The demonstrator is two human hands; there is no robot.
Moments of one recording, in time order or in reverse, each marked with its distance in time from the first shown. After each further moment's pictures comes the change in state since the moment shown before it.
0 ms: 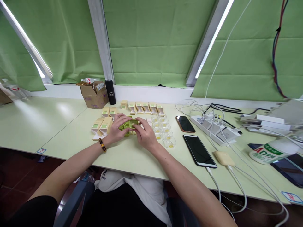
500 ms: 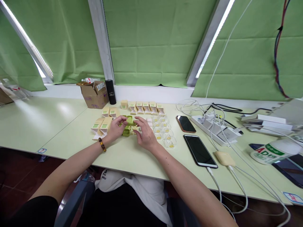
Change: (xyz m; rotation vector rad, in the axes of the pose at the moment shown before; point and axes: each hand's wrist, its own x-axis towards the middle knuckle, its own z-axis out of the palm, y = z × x) left_hand 0.003 0.003 0.003 -0.319 0.064 -0.469; right_hand -0.002 -0.005 -0.001 0.091 -0.008 0.064
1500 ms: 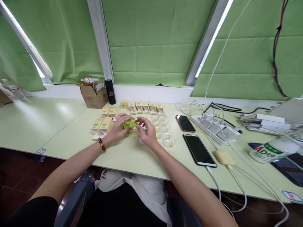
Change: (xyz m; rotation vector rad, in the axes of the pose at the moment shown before) left_hand 0.000 -0.006 -0.002 0.207 -0.186 0.266; right_hand 0.008 -0.005 -0.005 0.209 0.065 0.402
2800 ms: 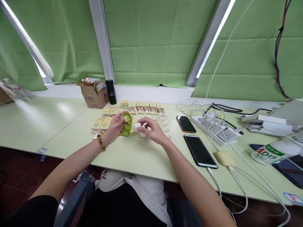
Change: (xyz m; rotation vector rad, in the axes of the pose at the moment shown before) left_hand 0.006 -0.012 -0.001 -0.795 0.144 -0.444; right_hand 0.028 -0.014 -0.040 0.170 -0.371 0.219
